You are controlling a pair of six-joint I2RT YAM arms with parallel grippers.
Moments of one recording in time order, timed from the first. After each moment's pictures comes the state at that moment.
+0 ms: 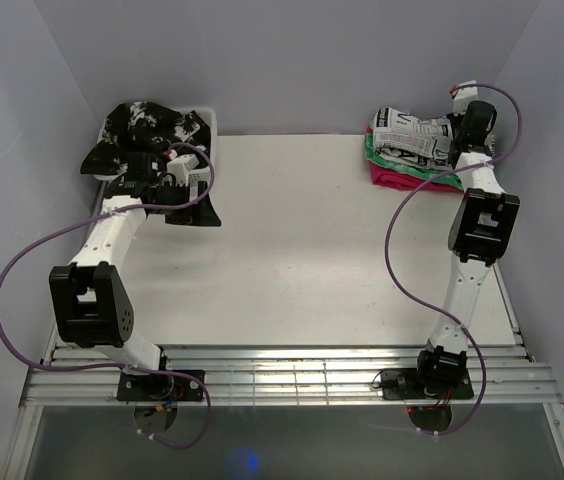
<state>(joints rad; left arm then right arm) 0.00 1.57 1.28 -0.70 0.64 0.10 -0.20 2.41 2.08 0.09 0.10 -0.48</state>
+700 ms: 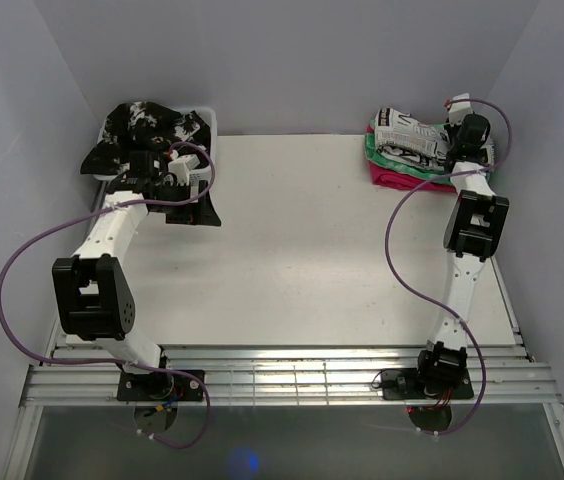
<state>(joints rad) 0.00 1.61 1.31 -0.72 0.63 0.10 -0.22 2.63 2.21 0.23 0.10 -0.57</state>
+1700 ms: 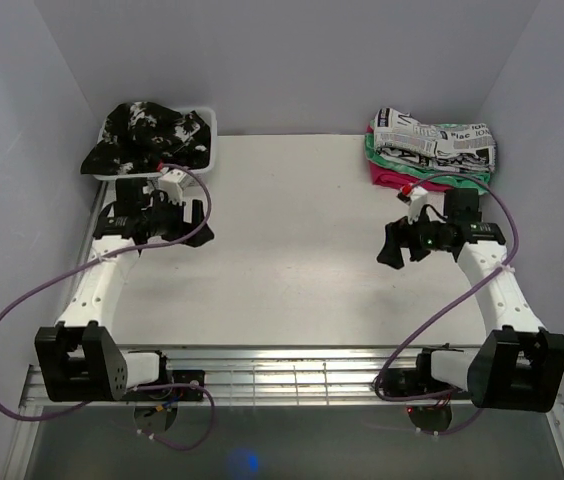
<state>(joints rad) 0.00 1.29 1.05 -0.56 0.56 0.15 -0.04 1.22 0.97 -0.71 -0.65 -0.44</state>
